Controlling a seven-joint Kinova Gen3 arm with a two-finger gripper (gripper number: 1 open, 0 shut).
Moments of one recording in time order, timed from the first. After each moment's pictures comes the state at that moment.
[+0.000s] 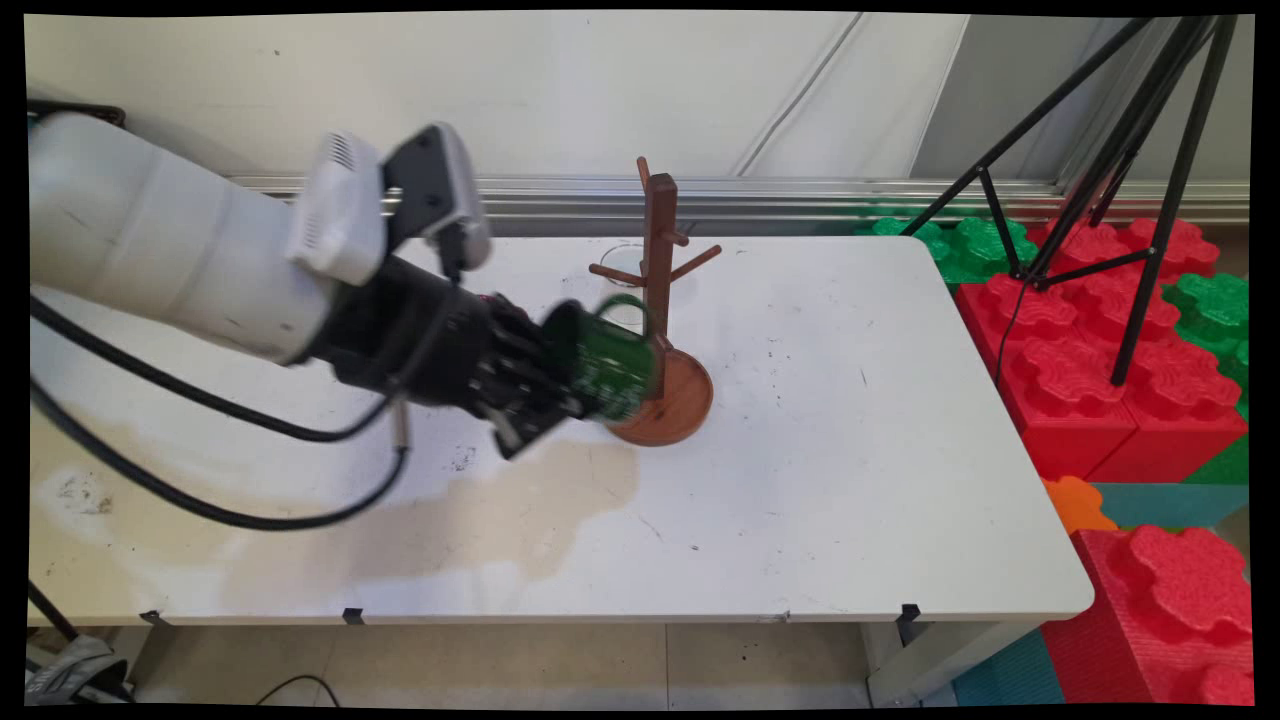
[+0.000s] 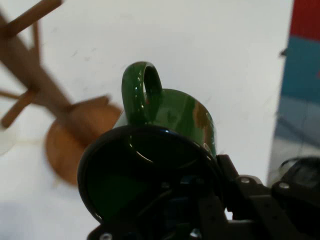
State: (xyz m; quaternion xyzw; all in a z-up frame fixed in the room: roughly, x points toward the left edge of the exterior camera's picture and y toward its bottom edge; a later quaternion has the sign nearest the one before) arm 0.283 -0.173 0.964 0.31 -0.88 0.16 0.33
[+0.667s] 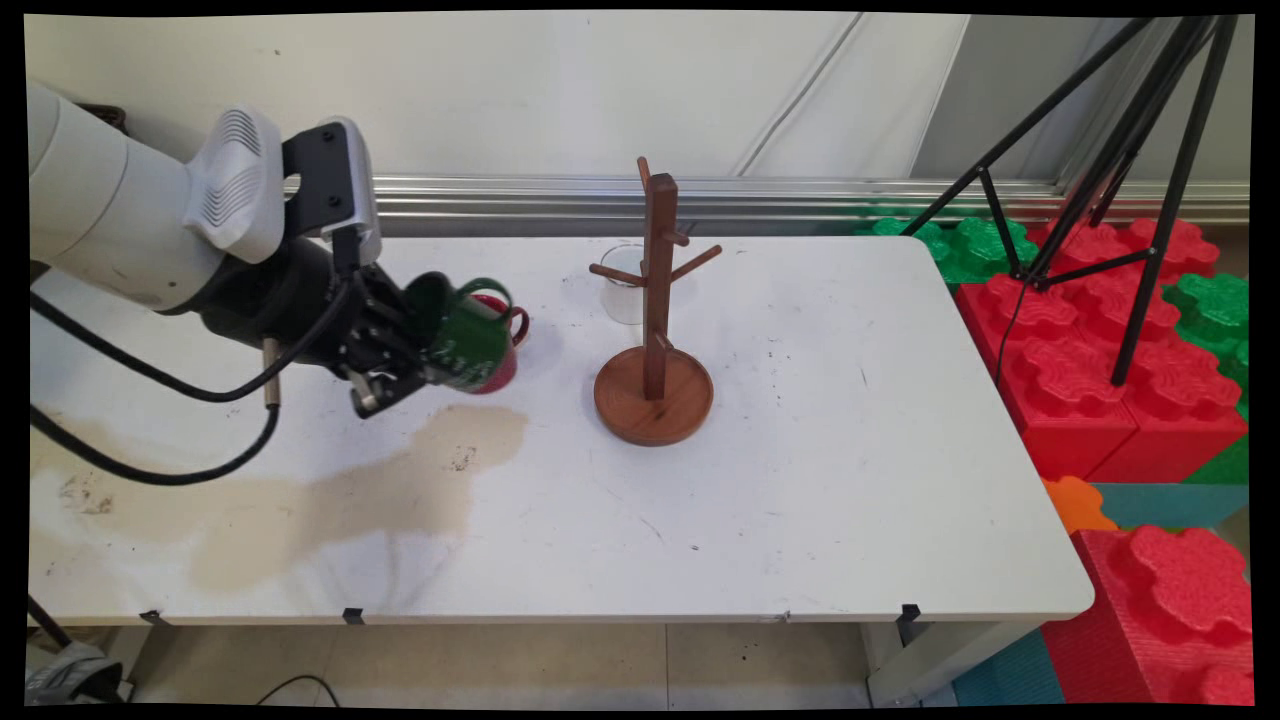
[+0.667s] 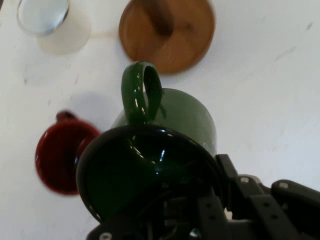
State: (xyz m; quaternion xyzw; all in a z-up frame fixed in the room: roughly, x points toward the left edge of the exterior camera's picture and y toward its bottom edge) arm 0.349 -0.176 0.975 0.30 -0.92 0.19 0.18
